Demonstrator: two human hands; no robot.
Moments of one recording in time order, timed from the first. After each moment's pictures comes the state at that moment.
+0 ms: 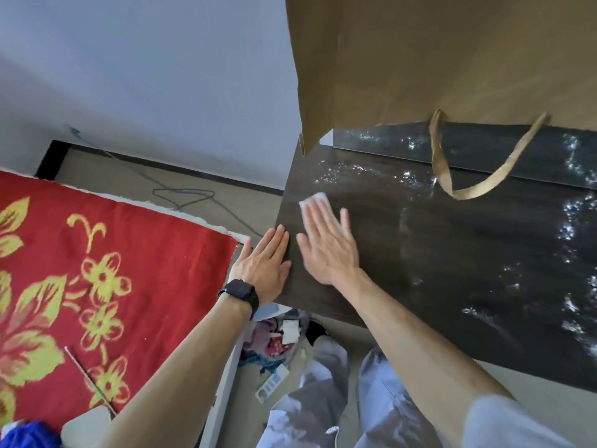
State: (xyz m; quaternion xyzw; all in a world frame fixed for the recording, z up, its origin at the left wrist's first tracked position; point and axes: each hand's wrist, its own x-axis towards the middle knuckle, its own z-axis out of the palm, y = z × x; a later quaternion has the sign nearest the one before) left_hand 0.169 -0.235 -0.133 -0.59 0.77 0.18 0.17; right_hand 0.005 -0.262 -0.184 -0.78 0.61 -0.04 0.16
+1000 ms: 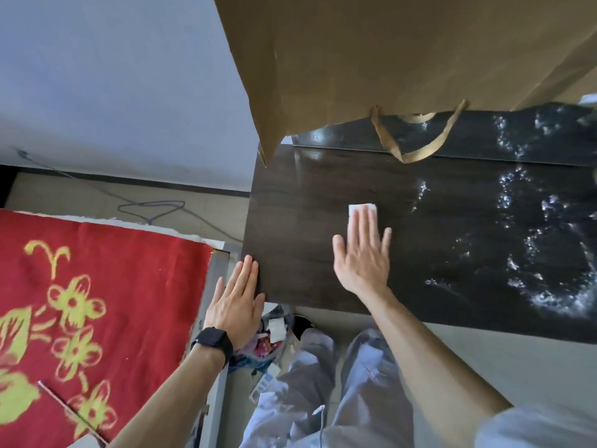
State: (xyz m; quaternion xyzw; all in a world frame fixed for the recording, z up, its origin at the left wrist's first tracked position) left_hand 0.181 -0.169 -0.144 -0.60 0.75 0.23 0.14; right_hand -0.084 -0.203 -0.192 -0.60 0.79 -0.02 0.12
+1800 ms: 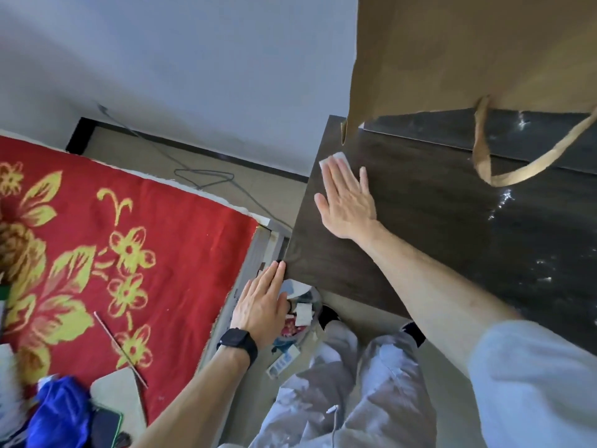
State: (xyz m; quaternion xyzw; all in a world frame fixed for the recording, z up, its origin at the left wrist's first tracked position) left_hand 0.207 -0.126 -0.139 -0.68 0.68 0.26 0.06; right_hand 0.012 -0.313 -0.183 -0.79 0.59 0.02 0.15
